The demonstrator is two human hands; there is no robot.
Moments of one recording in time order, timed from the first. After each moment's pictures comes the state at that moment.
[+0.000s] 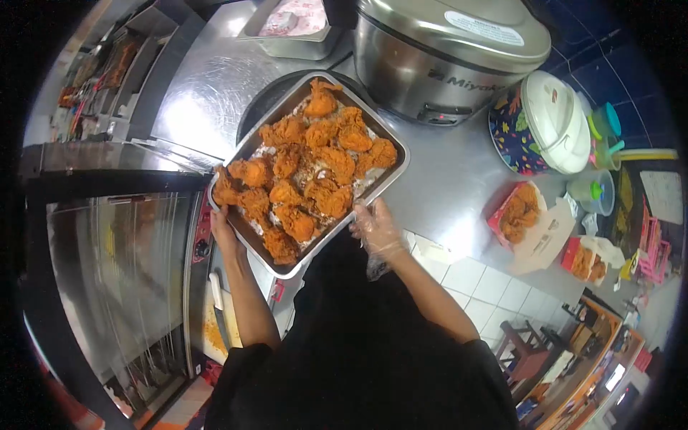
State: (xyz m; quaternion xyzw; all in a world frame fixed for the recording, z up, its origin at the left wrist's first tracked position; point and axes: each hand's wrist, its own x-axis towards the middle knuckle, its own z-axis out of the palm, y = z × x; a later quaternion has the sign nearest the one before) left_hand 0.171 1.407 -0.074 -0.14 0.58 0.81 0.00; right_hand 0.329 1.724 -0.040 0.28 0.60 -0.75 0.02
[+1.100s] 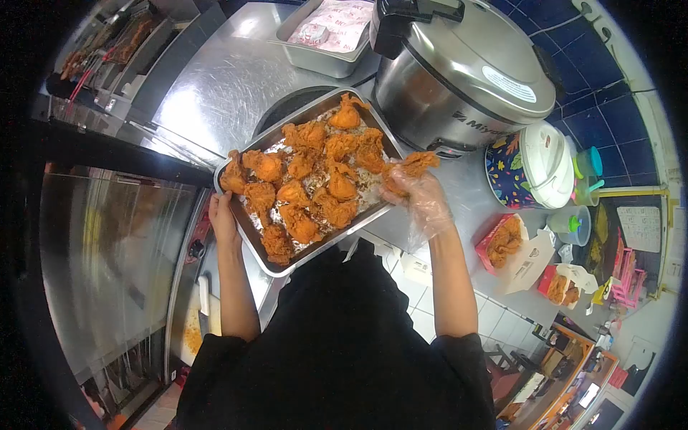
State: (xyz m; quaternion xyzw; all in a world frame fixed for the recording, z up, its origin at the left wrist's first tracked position) left_hand 0.134 1.403 -0.088 -0.13 0.58 0.80 -0.01; right_hand 0.260 1.791 0.048 0.26 0.54 -0.80 0.00
